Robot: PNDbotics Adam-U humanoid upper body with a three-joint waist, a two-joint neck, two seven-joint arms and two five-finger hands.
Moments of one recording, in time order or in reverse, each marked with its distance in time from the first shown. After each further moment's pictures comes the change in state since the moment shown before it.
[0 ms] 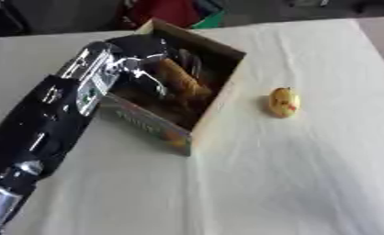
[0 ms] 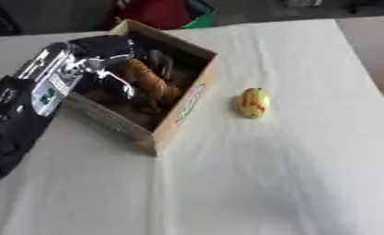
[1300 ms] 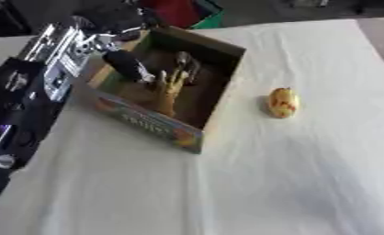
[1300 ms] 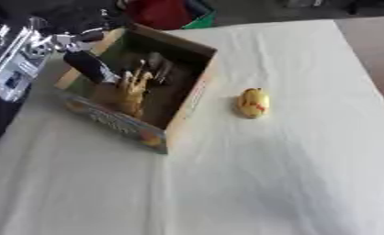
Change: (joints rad) left arm -0.007 0.084 0.039 -0.127 -0.063 0.002 0.058; right arm 0.020 0.001 0.000 0.000 0.002 0.010 0.000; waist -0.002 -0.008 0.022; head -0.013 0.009
